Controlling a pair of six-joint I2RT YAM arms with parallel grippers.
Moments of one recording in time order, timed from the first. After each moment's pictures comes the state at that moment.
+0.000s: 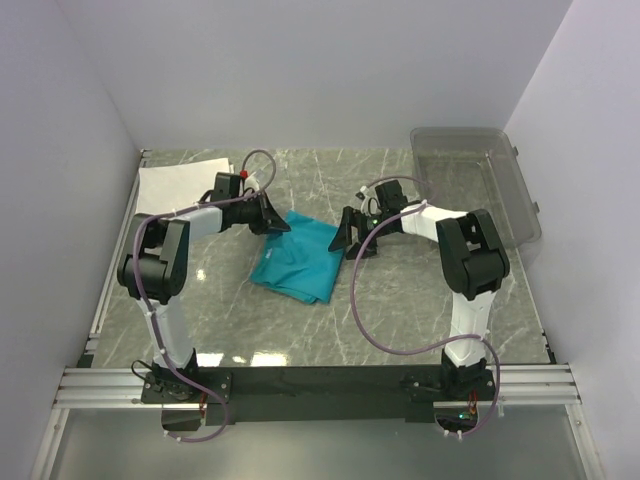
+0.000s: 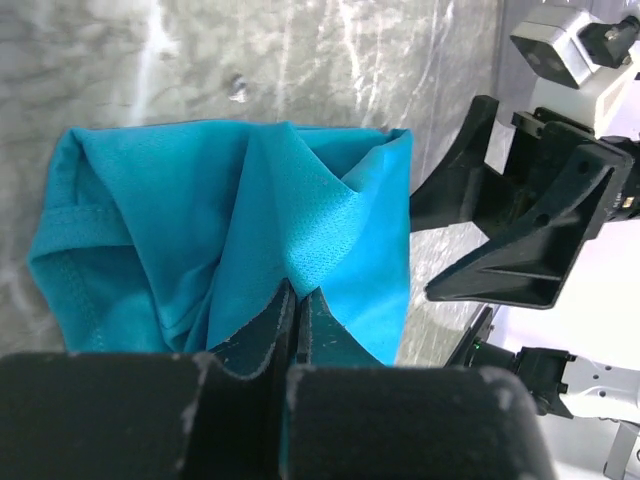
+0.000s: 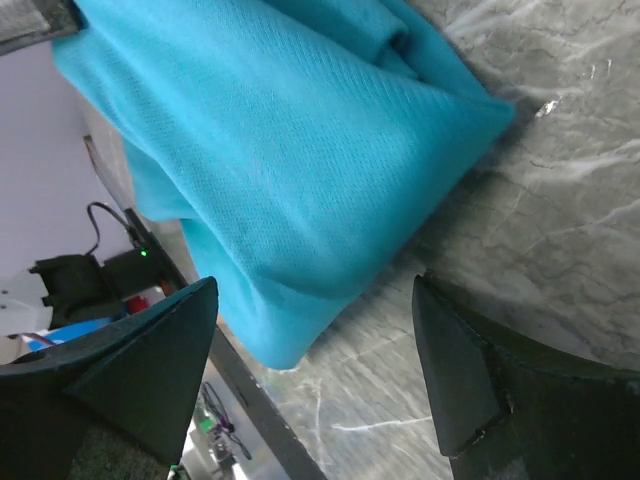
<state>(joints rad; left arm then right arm) -0.21 1.93 1.18 -0.04 0.73 -0.57 0.31 1.98 1.21 -0.30 -0.76 0.42</state>
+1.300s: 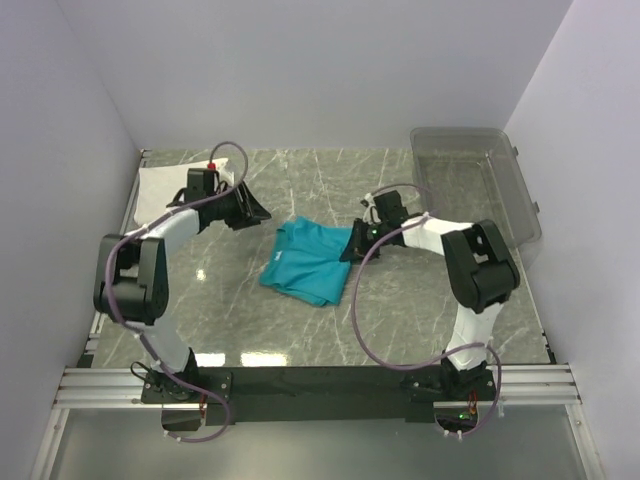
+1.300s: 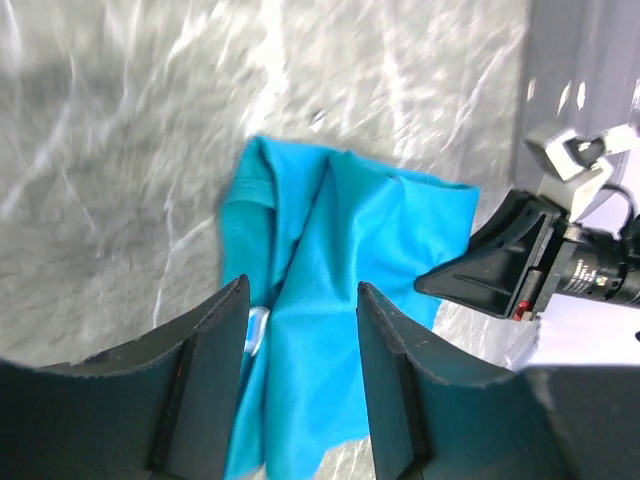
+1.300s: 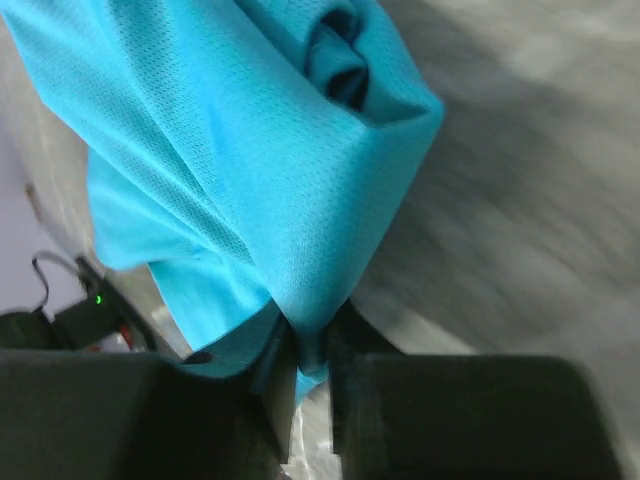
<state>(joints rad) -0.10 1.76 1.08 -0.09 0.61 -0.57 0.36 1.90 1.08 -0.20 -0.58 0.52</state>
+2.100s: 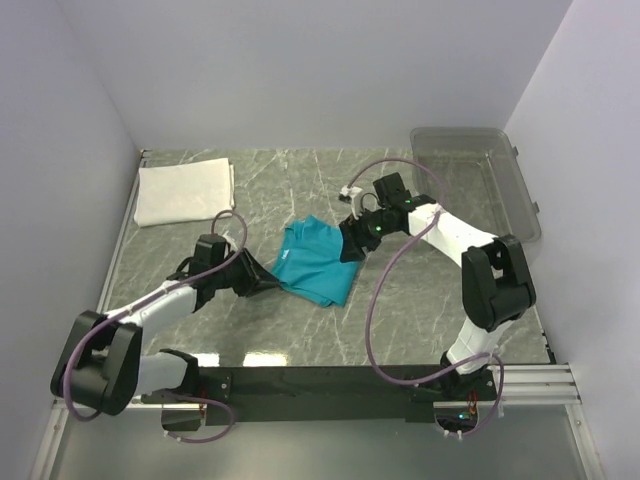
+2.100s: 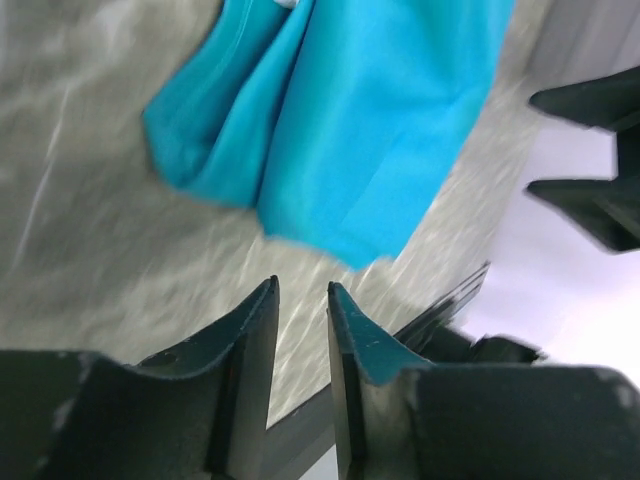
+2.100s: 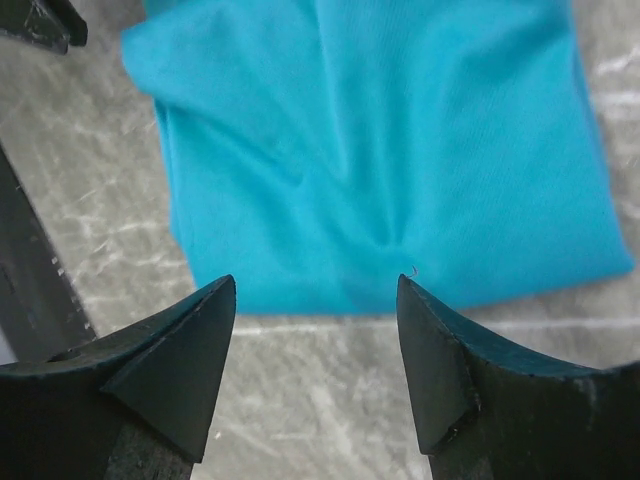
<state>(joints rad) -0.30 1.21 0.46 -0.02 0.48 -0.95 0.37 1.71 1.19 -0.54 -0.67 -0.29</state>
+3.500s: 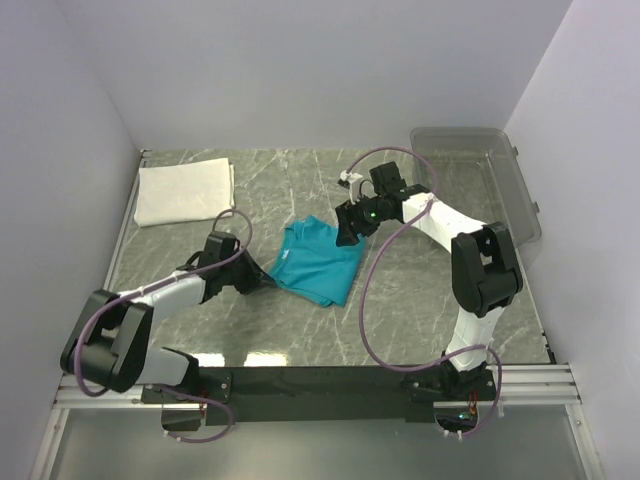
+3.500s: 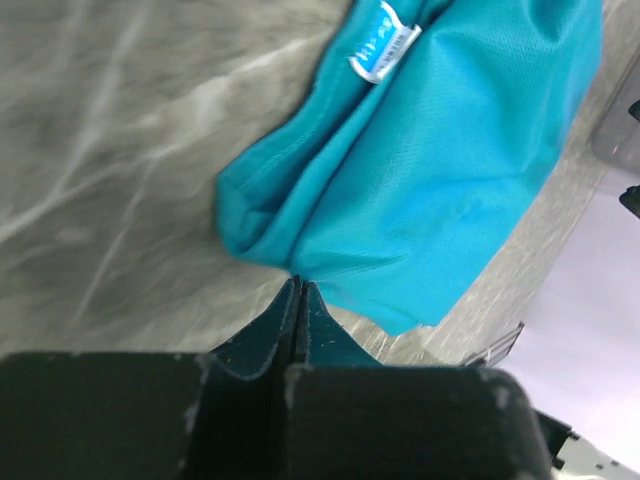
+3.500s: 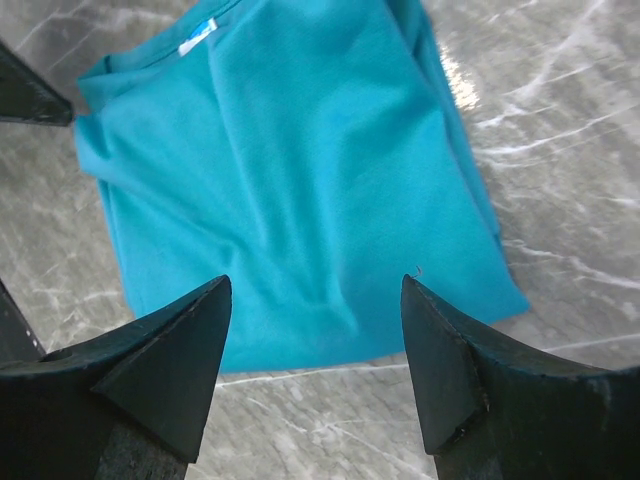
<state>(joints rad) -0.34 1.38 0.54 0.00 0.33 -0.97 0.37 1.83 1.33 -0.50 -0.59 -0.21</state>
